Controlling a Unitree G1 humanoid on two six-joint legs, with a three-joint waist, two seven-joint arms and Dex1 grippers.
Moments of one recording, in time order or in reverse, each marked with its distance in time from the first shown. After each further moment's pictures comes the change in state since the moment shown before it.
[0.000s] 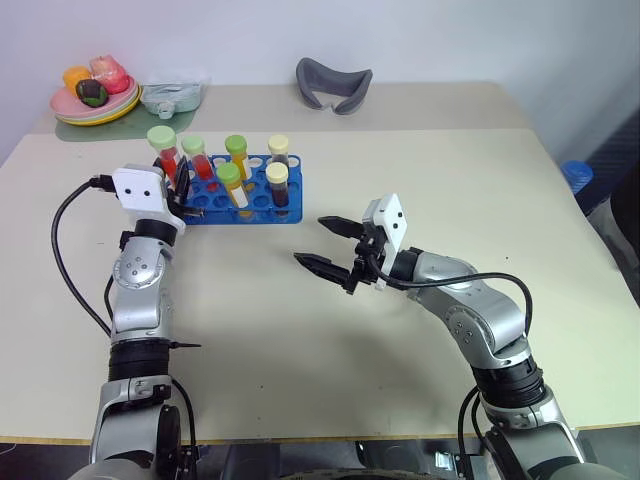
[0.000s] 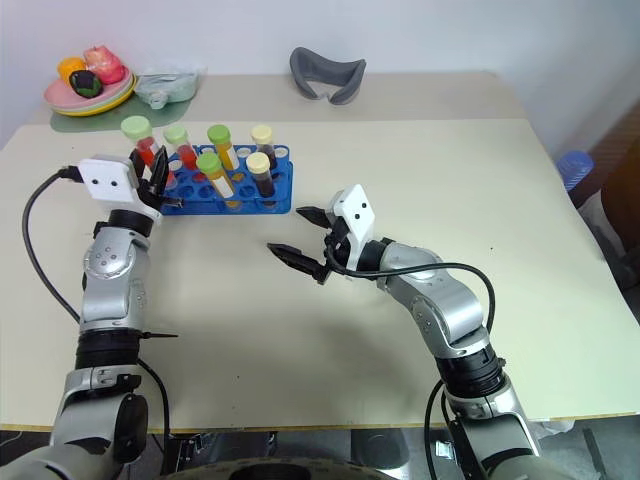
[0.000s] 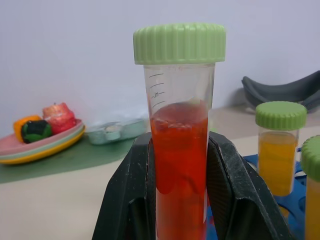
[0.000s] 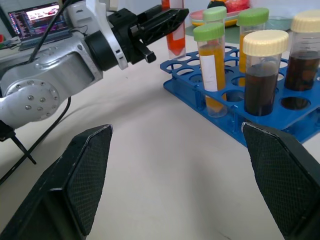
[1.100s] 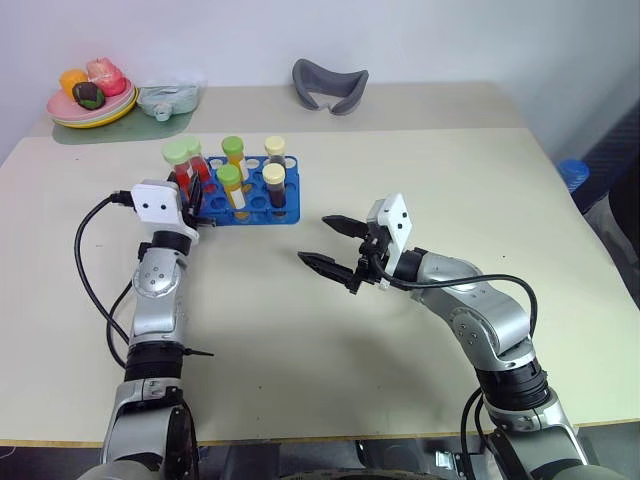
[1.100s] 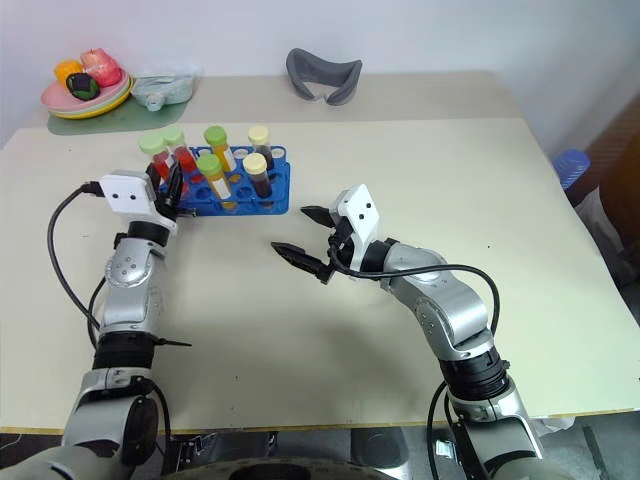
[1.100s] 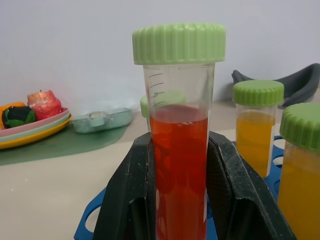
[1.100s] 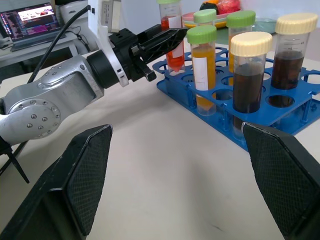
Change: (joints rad) left arm 0.032 -0.036 -0.024 0.048 0.013 -0.076 0.029; right arm 0.006 -0.011 -0.010 -0.014 0.002 0.000 0.003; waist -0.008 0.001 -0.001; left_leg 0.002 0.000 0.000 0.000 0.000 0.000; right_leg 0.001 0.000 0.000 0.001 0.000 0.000
